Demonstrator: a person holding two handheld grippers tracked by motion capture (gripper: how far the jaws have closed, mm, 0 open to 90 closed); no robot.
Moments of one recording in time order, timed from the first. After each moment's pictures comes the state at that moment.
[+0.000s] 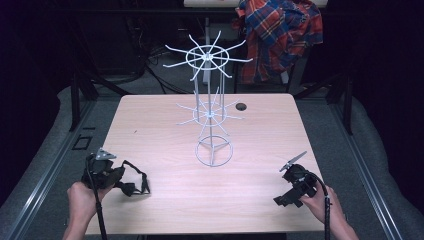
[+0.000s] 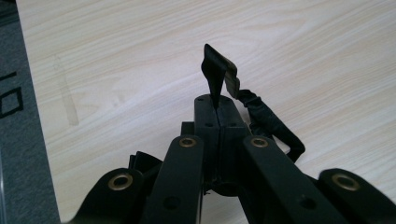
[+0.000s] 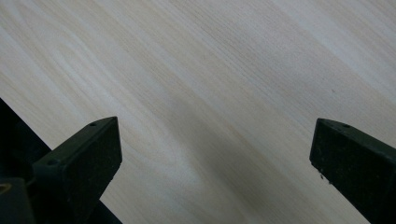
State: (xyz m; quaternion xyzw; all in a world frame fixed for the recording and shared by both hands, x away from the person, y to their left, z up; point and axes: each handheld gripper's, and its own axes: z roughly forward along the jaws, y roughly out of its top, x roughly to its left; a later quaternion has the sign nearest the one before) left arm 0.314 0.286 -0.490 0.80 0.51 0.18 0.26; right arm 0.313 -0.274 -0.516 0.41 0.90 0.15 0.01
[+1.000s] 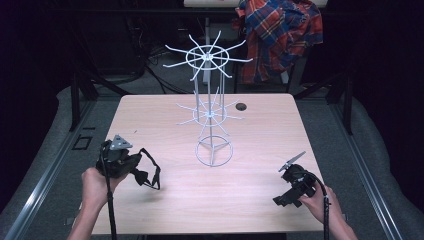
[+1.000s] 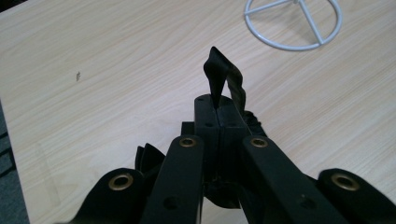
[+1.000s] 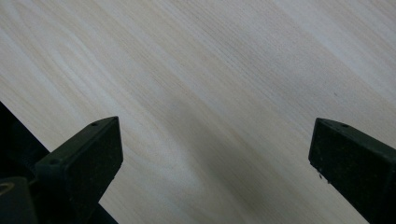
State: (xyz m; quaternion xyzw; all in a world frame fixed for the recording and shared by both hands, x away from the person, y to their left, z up) left arm 0.325 0.237 -0.448 0.83 0.43 0.20 0.30; right arm 0.314 -0.272 -0.518 0.41 0.90 0.15 0.01
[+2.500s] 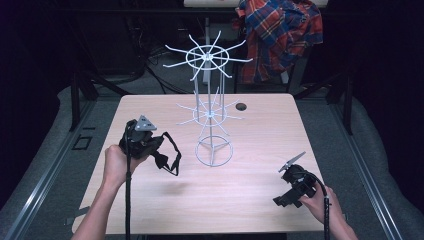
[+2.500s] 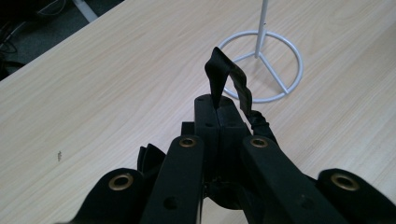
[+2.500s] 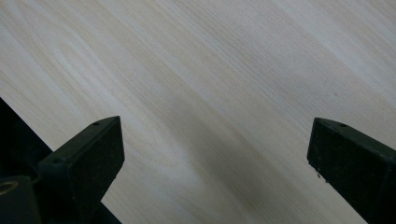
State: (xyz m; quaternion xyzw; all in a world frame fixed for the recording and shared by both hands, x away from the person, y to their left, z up) left arm 0.362 0.184 -0.416 0.86 0.36 0.20 0.31; right arm 0.312 -0.271 -0.518 0.41 0.90 0.16 0.02
